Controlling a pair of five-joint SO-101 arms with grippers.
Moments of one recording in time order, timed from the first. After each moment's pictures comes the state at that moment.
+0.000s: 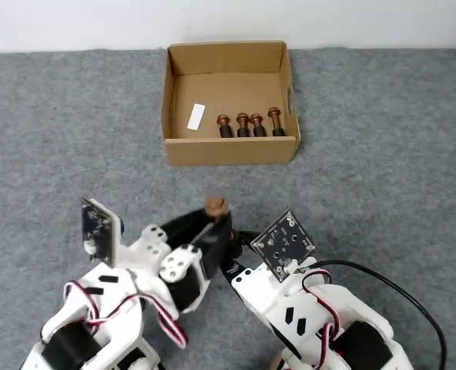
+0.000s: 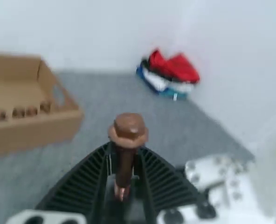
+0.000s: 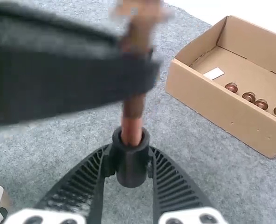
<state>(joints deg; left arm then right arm) 40.6 -86.8 58.0 57.5 33.5 -43.8 -88.4 57.6 67.3 2.1</state>
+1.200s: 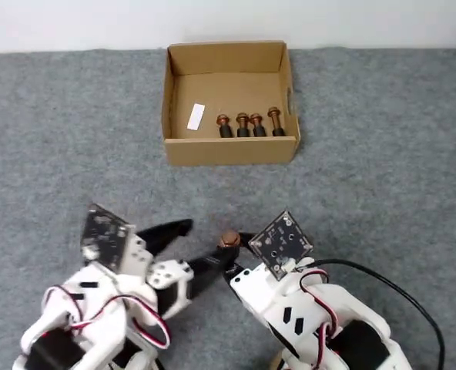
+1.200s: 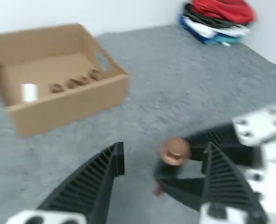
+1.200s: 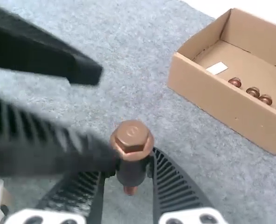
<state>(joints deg) 30.6 -86.9 51.8 73.9 19.3 -44.0 -88.4 58.6 67.3 0.1</state>
